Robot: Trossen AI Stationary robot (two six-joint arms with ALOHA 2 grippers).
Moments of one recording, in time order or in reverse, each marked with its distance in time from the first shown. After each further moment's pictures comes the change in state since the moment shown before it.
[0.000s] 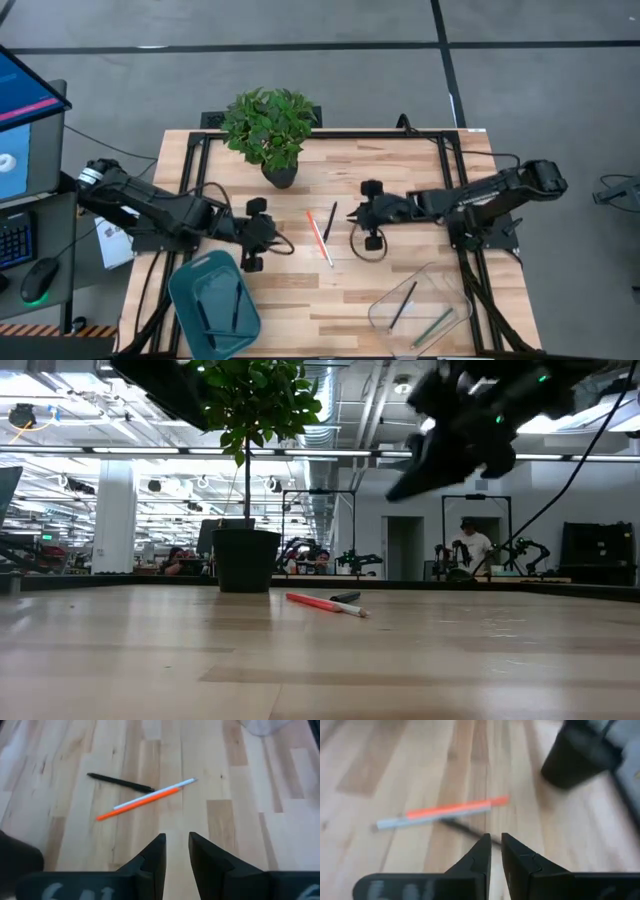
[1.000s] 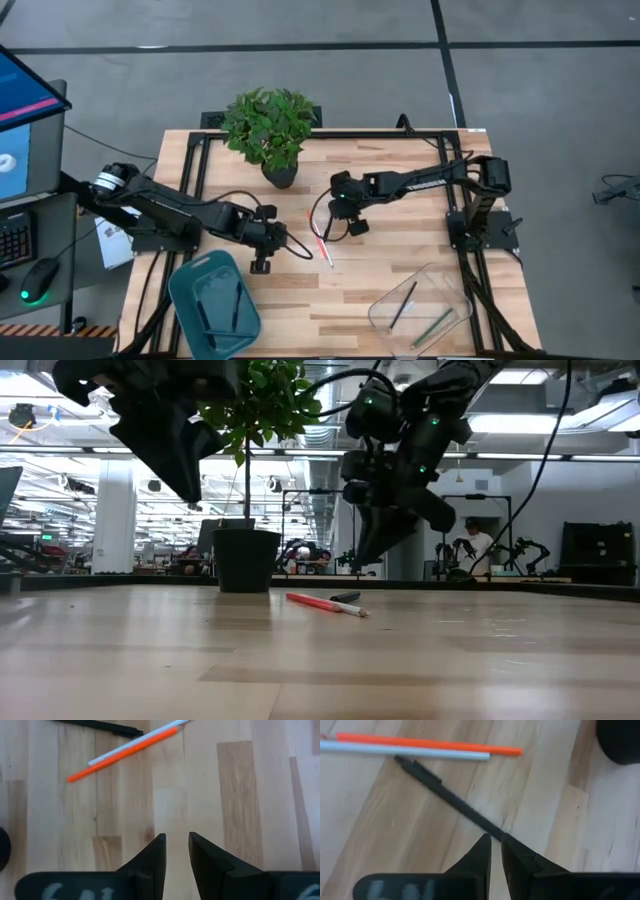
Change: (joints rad) left arm 0.059 0.196 0.001 -0.055 0.127 0.061; right arm -0.195 0.421 0.403 -0.377 -0.170 -0.351
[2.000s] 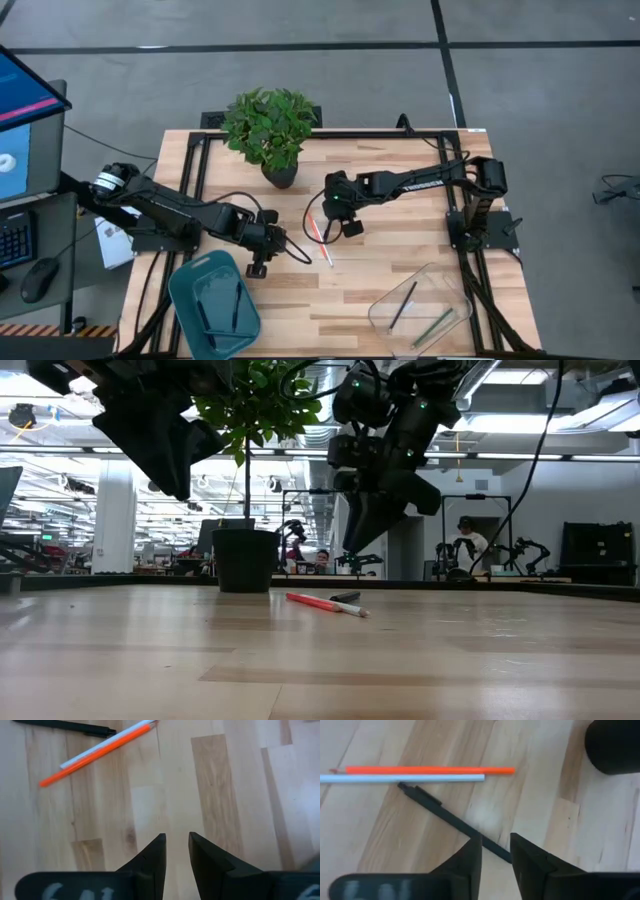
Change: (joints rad) left arm -0.006 0.000 0.000 0.001 0.080 0.041; right arm 0.031 0.025 0.115 -0.093 0.026 0.066
